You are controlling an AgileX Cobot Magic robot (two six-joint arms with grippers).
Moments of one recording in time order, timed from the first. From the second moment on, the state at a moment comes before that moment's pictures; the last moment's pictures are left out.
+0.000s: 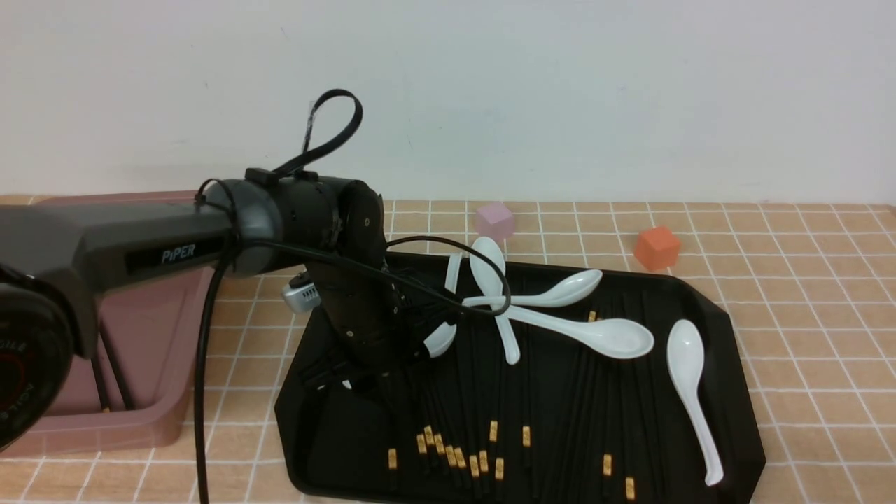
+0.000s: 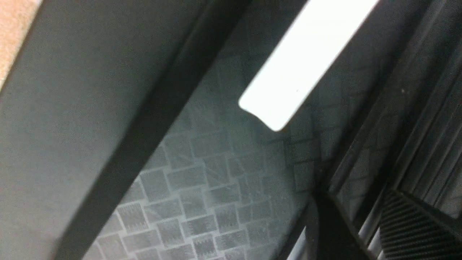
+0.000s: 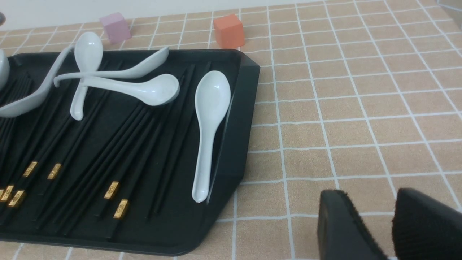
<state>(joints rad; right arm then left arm) 0.14 0.03 -0.11 -0.16 0.50 0.34 -0.47 2.08 -1.49 -0.18 0.85 -0.88</state>
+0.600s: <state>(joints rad) 0.14 0.03 -0.11 -0.16 0.50 0.34 -0.47 2.09 -1.49 -0.07 0.82 -1.11</state>
